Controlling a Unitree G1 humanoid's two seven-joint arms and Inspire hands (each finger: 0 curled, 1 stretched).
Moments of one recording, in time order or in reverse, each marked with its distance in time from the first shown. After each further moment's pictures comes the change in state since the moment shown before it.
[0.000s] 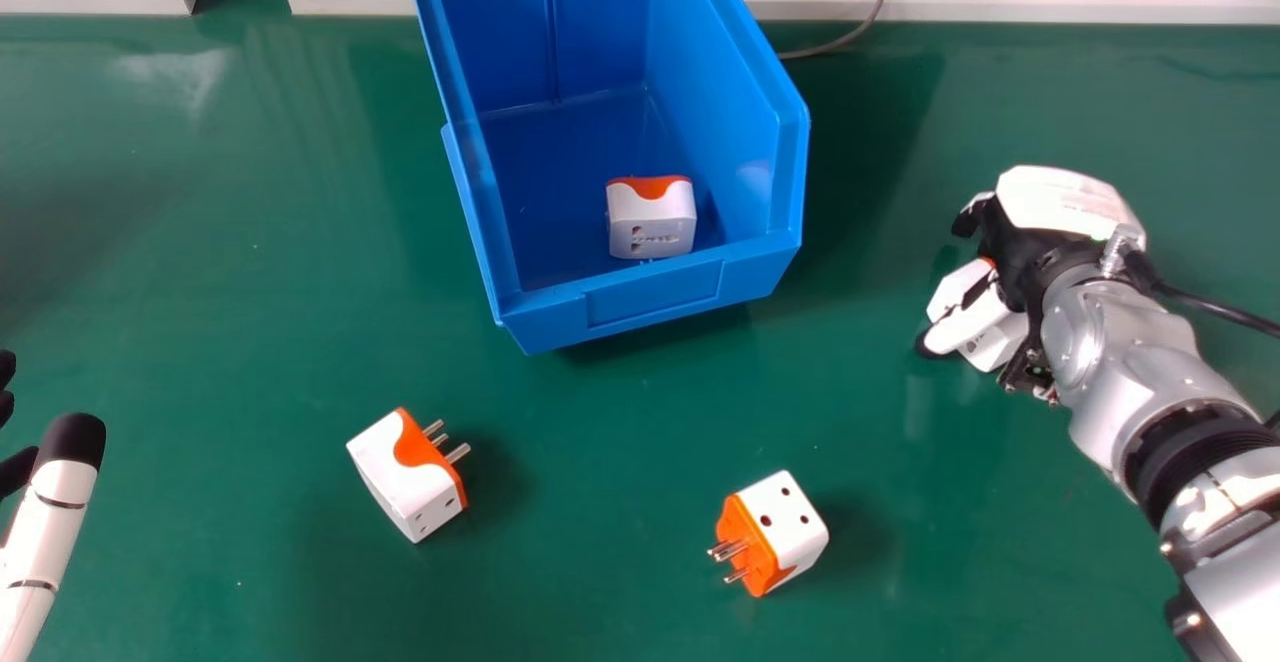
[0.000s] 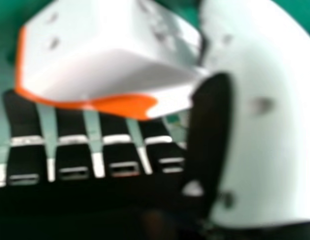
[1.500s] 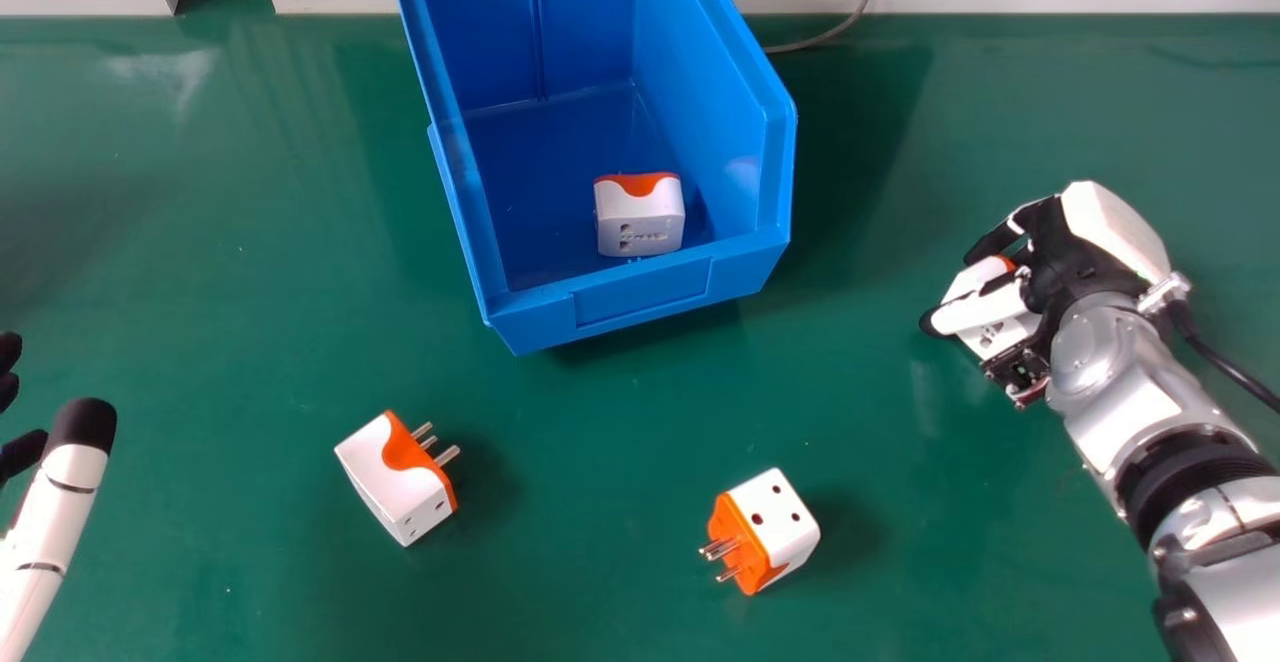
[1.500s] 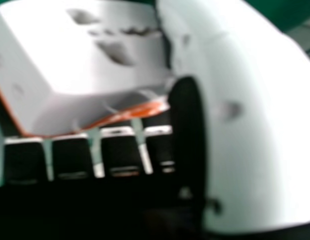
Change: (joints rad) left arm -0.025 0.013 -0.003 -0.008 0.014 0.012 0.002; right arm 0.049 0.042 -0.234 -0.019 0.201 0.011 -0.114
